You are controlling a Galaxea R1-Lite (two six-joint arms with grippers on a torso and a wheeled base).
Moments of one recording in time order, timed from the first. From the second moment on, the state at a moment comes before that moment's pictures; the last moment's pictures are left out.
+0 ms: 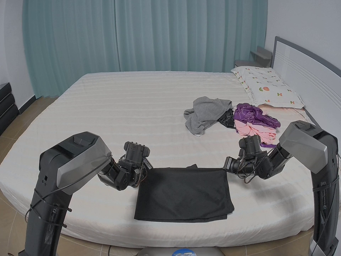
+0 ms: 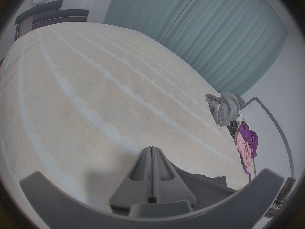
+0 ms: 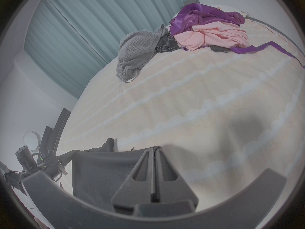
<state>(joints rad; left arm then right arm) -0.40 2.57 -1.34 -0.52 0.26 -0.91 0.27 2.47 -1.19 -0.53 0.09 0.57</state>
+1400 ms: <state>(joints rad) -0.26 2.24 -0.88 -0.66 0.05 -1.20 0.35 2.26 -0.49 -0.92 0.24 0.60</state>
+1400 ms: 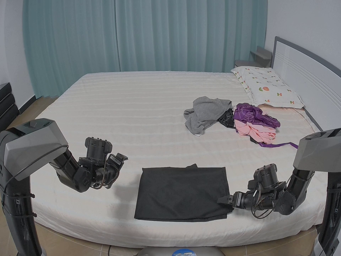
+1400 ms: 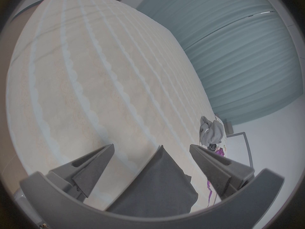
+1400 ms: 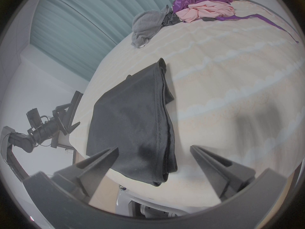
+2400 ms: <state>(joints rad) -0.25 2.21 -0.86 -0.66 0.05 -1.18 0.36 2.23 -0.44 -0.93 0.20 0.60</state>
